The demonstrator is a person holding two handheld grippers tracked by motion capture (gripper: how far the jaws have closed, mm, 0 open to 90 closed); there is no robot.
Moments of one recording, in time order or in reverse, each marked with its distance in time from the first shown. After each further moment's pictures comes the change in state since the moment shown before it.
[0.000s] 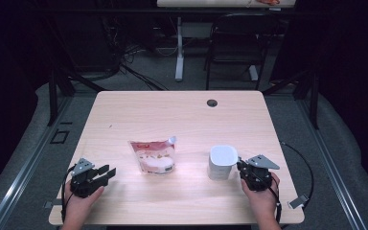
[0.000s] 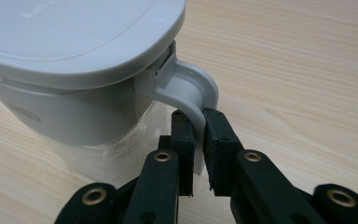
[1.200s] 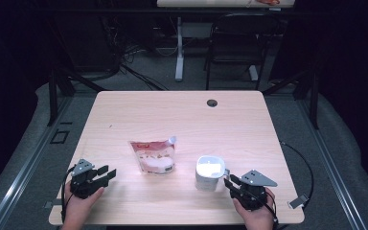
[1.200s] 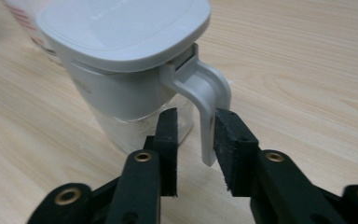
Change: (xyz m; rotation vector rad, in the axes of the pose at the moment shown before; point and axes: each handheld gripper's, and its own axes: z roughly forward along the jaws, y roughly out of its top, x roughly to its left) left arm -0.001 -0.001 -0.001 0.010 0.002 -0.013; right arm 0.039 -0.013 -0.039 -0.010 0.182 -0.033
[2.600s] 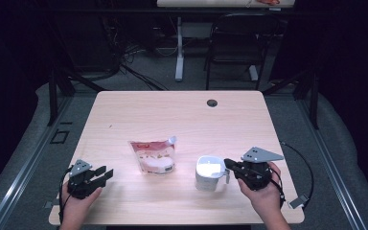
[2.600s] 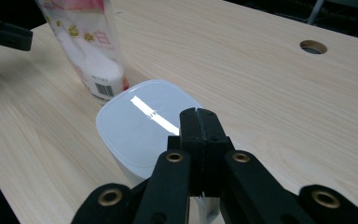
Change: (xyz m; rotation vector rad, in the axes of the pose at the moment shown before) left arm 0.002 -0.001 -0.006 0.002 0.031 -0.003; right arm -0.011 0.073 -0.015 -0.010 0.136 -0.101
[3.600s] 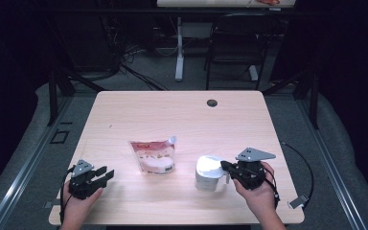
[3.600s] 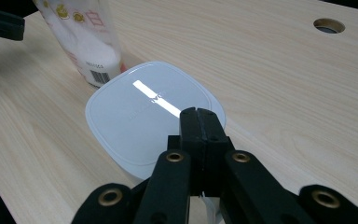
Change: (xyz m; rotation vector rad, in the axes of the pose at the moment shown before) left arm -0.002 0.000 0.002 0.013 0.006 0.023; right arm -0.001 -0.008 0.017 0.047 0.008 0.034
